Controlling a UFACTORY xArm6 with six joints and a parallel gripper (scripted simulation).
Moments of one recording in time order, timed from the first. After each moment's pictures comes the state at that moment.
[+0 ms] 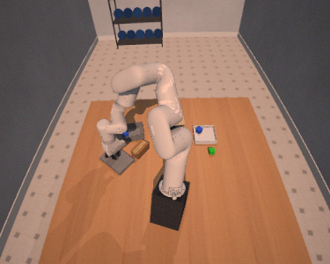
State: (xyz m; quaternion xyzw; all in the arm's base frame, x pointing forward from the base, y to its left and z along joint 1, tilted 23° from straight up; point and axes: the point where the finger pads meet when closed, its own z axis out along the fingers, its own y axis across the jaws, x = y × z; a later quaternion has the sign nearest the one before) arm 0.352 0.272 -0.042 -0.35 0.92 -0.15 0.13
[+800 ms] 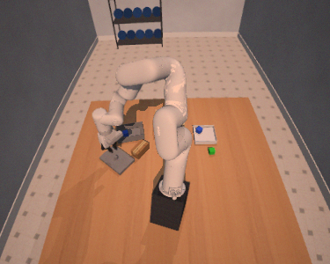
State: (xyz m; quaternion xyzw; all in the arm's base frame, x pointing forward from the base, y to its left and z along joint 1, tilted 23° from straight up) arm 0.326 0.287 0.028 -0.35 0.92 -0.15 0.13
